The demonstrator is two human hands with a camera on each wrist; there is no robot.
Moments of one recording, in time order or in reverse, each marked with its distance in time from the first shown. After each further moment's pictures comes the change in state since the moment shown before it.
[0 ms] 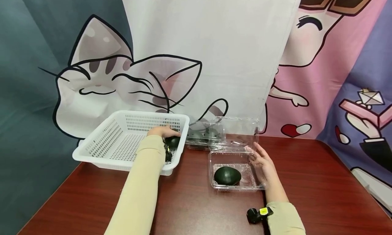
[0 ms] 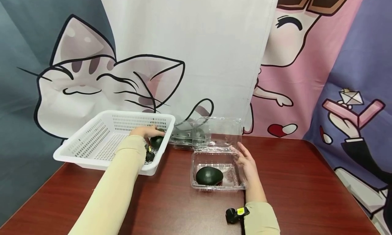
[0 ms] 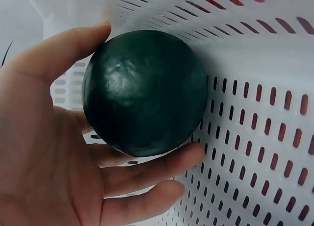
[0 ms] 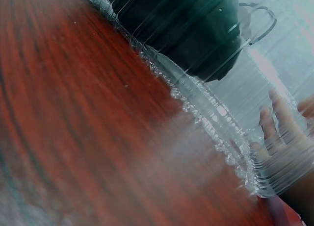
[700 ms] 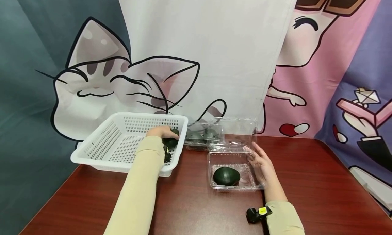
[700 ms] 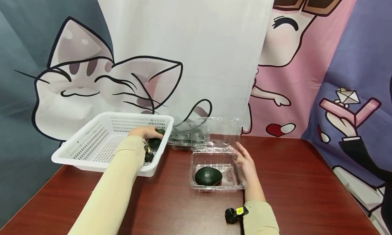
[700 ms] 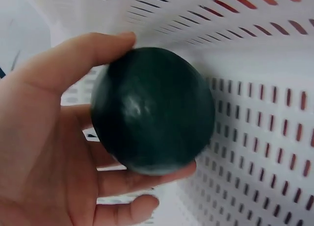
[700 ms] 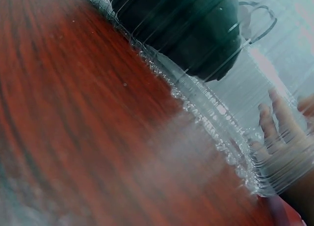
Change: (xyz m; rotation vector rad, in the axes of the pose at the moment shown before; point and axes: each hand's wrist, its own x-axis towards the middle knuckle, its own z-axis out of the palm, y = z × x) left_hand 0.001 0.005 -0.002 0.049 0.038 0.094; right_hand 0.001 0.000 0.000 -0.006 0.018 0.014
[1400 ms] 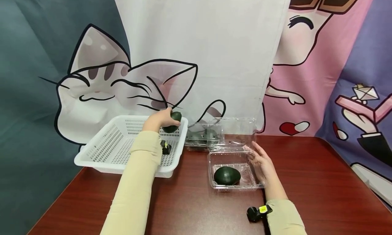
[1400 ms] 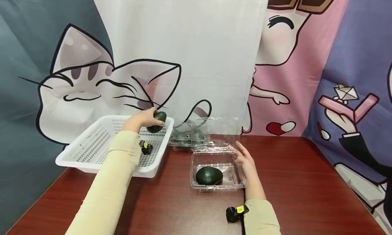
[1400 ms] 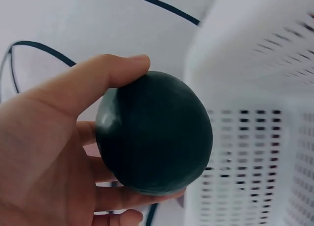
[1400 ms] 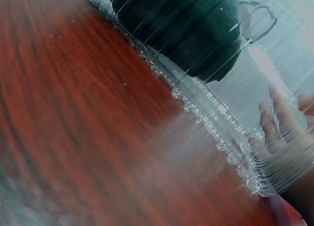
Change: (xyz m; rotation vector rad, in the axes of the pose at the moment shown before) left_hand -0.036 0.039 -0.050 0.032 0.253 0.060; right_hand 0.000 -0.001 -0.002 -0.030 -0.005 -0.004
